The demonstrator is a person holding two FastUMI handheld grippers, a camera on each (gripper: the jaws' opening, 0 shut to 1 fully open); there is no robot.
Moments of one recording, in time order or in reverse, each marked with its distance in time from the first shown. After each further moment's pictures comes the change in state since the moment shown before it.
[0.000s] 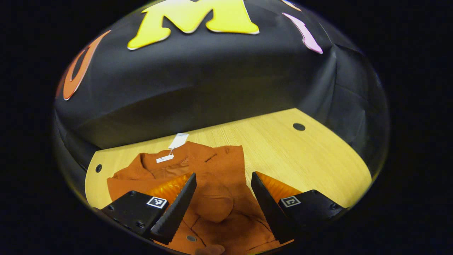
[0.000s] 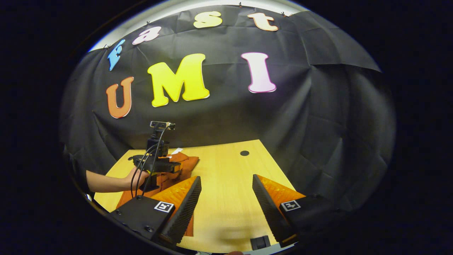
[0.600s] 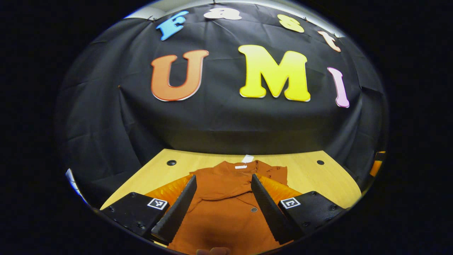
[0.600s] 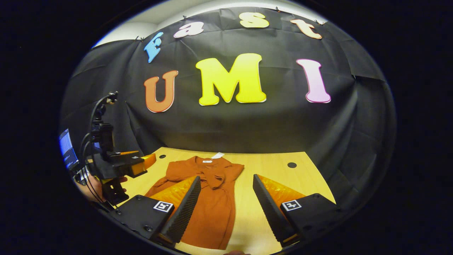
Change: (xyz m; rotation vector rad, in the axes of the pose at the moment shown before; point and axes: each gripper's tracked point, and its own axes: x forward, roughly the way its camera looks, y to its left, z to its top) left arm -0.251 0.154 -0.002 -0.215 -0.280 0.323; right arm 0.035 0.154 -0.013 -0.123 -0.045 0.263
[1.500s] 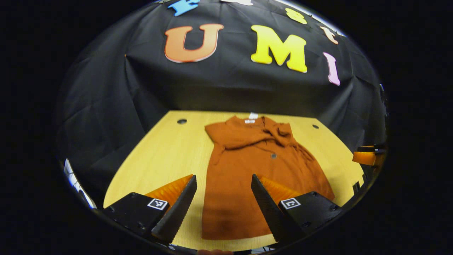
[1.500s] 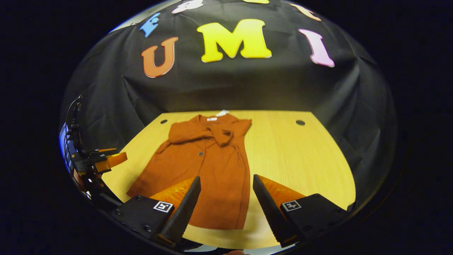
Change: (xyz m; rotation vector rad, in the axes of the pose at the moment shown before) left arm -0.069 0.090 -0.164 0.012 0.376 -0.143; right arm -0.010 0.009 -0.163 0.093 0.370 -0.044
